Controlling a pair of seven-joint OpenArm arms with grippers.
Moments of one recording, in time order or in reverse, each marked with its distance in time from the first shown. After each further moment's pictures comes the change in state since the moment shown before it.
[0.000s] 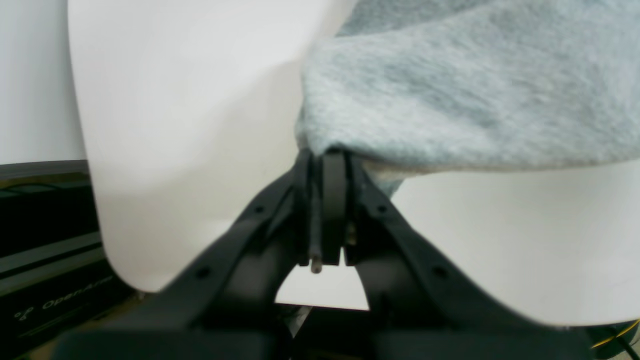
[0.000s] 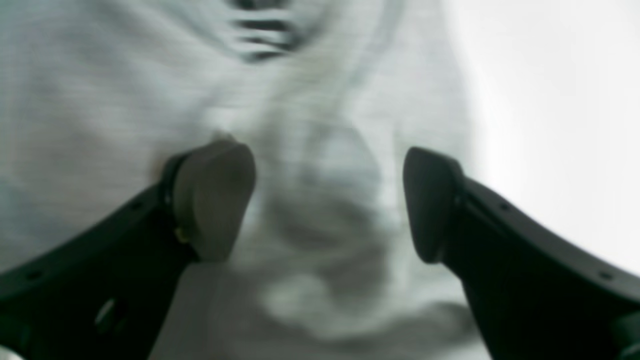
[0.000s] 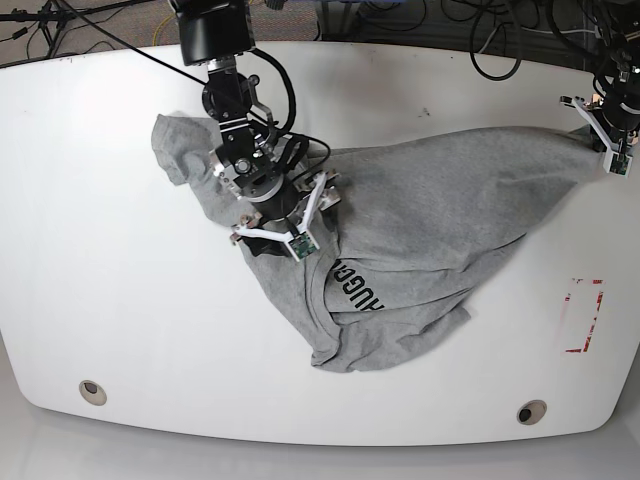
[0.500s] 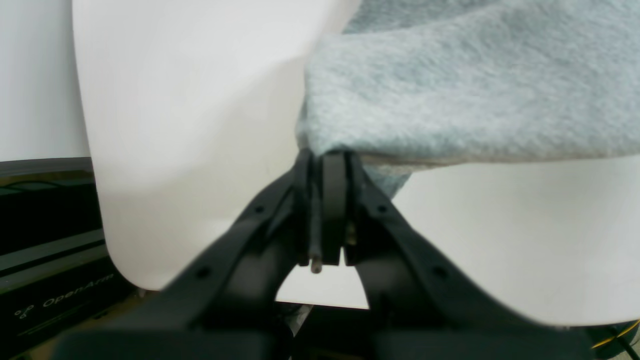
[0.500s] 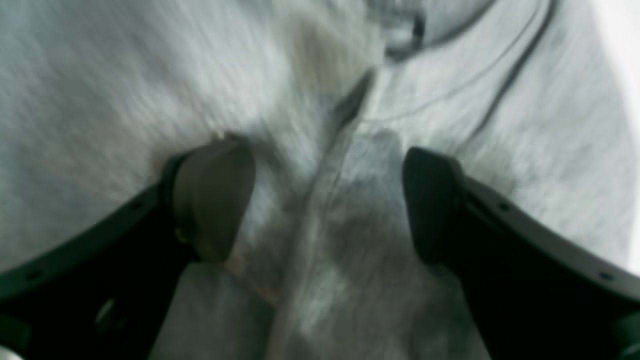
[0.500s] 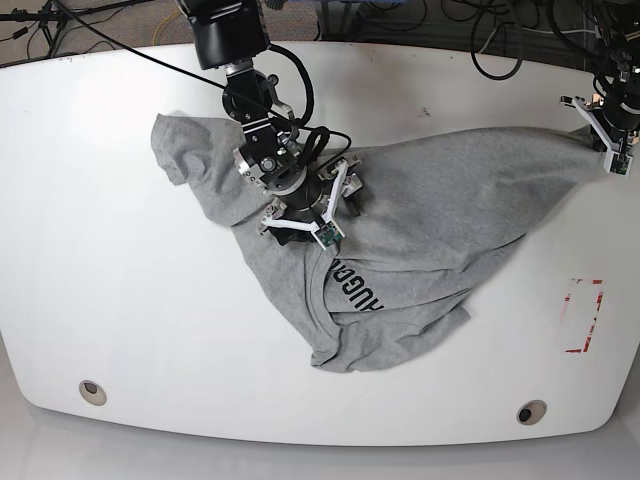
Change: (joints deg) left arm 0.0 0.0 0.0 0.0 0.0 0.0 0.0; right arm 1.3 -1.8 -3.6 -7.6 -0.2 -0.3 1.6
